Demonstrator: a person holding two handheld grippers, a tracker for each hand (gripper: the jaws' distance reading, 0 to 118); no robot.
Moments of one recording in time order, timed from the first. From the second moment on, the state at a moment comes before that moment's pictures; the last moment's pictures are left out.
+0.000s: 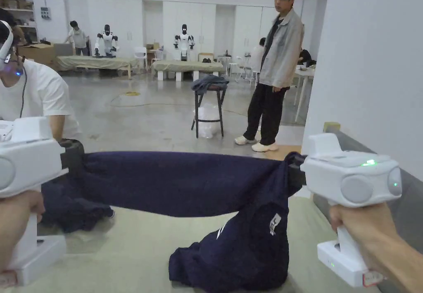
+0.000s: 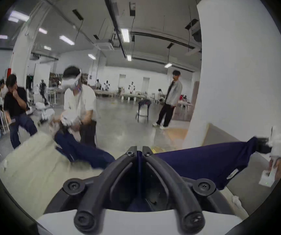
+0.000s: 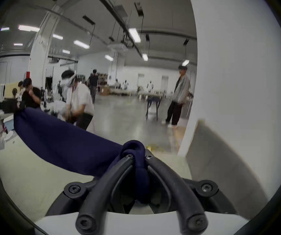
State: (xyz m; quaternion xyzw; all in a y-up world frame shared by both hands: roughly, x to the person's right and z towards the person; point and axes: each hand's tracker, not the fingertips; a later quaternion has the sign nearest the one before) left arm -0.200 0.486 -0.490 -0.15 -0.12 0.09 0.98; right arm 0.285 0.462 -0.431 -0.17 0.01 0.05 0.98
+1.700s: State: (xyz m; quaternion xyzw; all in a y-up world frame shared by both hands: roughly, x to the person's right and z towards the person) left arm -0.148 0.251 -0.193 -0.30 -0.12 0.09 0.94; right arm 0.276 0.190 -0.082 -0.36 -0.02 -0.11 0.93
